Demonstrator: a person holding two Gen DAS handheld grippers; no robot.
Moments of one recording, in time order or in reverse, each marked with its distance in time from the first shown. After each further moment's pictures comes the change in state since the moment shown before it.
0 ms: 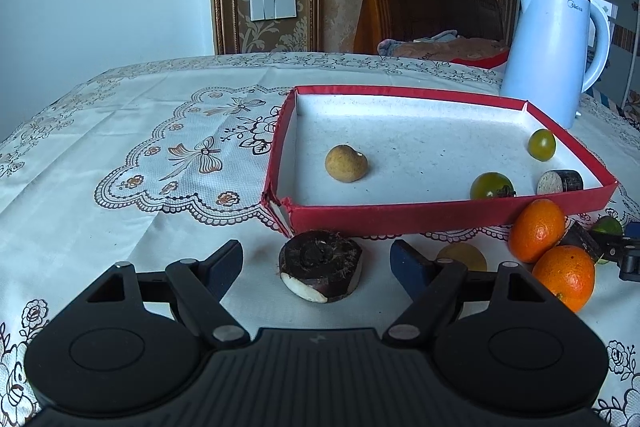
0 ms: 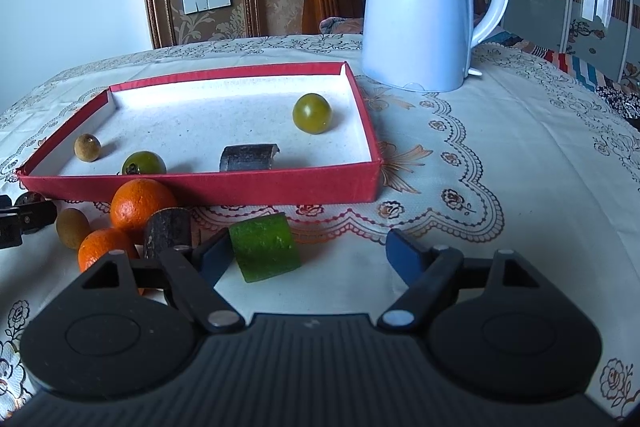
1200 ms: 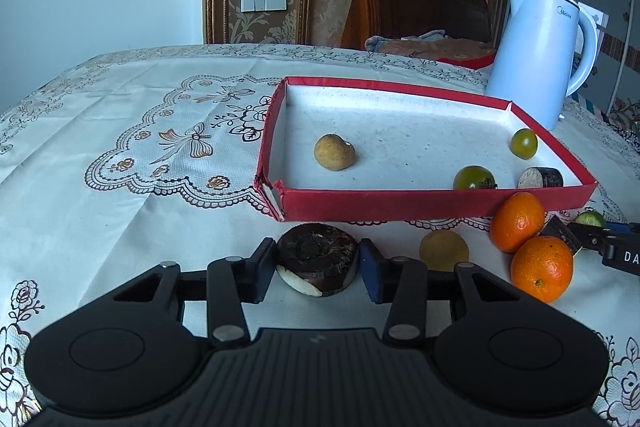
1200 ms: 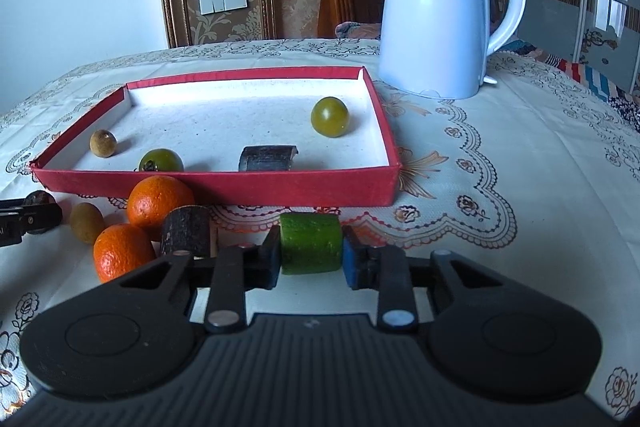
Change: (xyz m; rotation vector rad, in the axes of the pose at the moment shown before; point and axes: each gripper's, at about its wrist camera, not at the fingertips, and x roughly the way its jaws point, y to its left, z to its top) left arm -0.007 0.007 -0.005 -0.035 0.016 -0.071; right arm -0.002 0.004 -0.001 -0.025 -0.015 0.043
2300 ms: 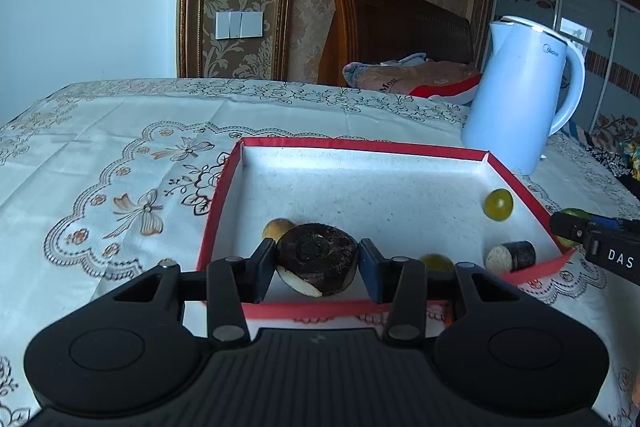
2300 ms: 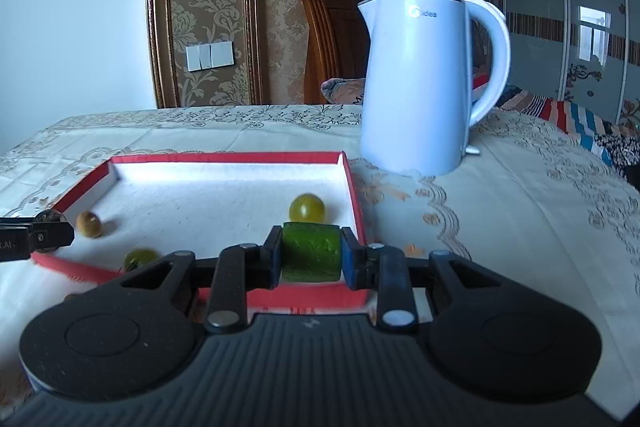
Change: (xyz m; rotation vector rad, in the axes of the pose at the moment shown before) left arm 0.019 -0.029 0.053 0.005 -0.052 -0.046; right arm -0.001 -0.007 0.046 -0.001 -0.153 -0.047
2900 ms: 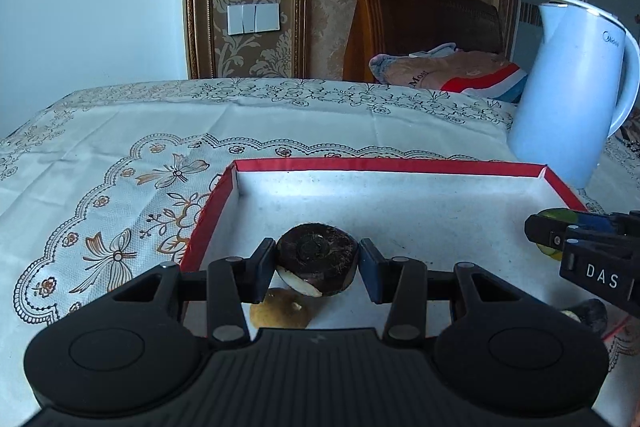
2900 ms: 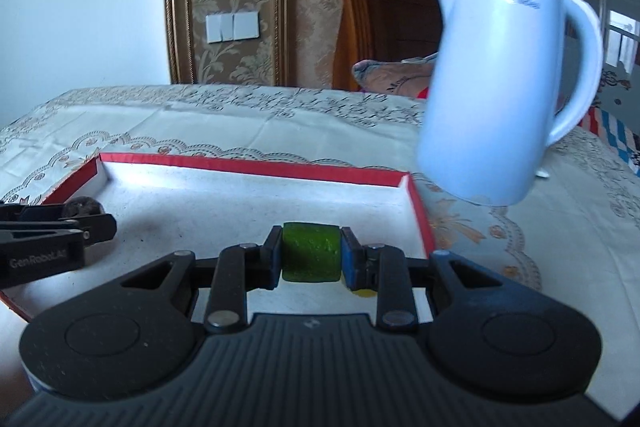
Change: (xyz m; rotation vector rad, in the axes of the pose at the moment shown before) left arm 0.071 -0.009 0.029 0.011 0.024 0.099; right arm 0.090 0.035 0.034 -0.071 0.081 0.062
